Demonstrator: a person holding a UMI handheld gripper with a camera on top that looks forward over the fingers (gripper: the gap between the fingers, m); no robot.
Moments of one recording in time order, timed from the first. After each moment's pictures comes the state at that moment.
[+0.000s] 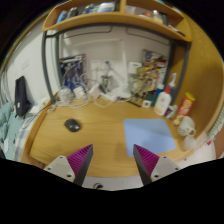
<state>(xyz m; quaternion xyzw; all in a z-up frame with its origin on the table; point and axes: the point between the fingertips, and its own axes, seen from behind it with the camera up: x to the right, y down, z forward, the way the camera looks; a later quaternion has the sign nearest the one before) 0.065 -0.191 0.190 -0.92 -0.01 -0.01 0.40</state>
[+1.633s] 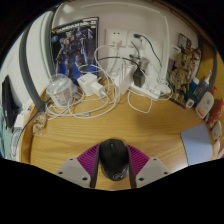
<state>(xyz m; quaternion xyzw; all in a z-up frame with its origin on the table) 0.113 0.130 0.184 -0.95 0.01 -0.04 0.31</state>
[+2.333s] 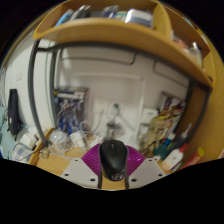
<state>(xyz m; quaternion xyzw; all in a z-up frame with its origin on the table) 0.214 0.159 0.463 -0.87 -0.07 -0.07 0.49</state>
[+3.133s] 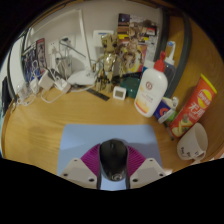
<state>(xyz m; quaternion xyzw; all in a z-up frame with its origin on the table) 0.510 0.071 0.204 -0.95 -0.02 -0.05 0.32</state>
